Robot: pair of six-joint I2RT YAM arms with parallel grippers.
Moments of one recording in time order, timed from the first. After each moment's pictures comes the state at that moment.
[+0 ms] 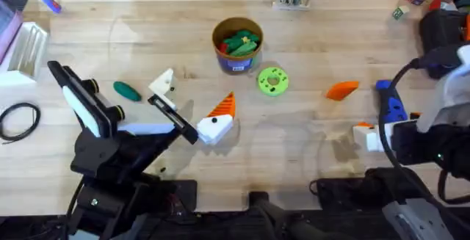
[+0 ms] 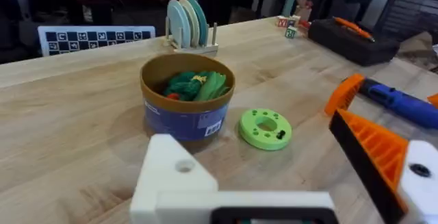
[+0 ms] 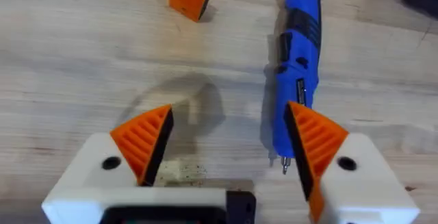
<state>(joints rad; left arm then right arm) -0.26 0.01 0.01 -0.05 0.48 -0.12 0.00 0.41 0.70 -1.27 0.15 -0.17</state>
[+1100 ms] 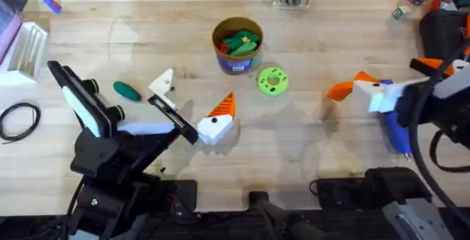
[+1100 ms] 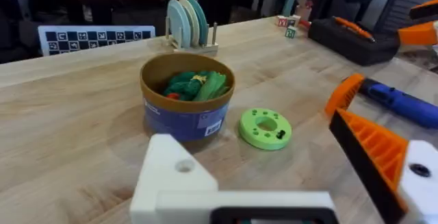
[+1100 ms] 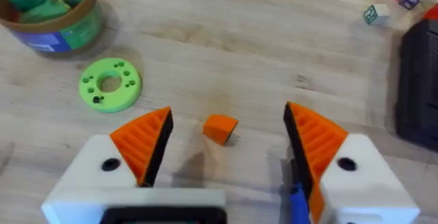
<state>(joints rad) -0.26 0.01 0.01 -0.05 0.48 -0.12 0.00 0.41 0.70 -0.85 -0.03 -0.17</state>
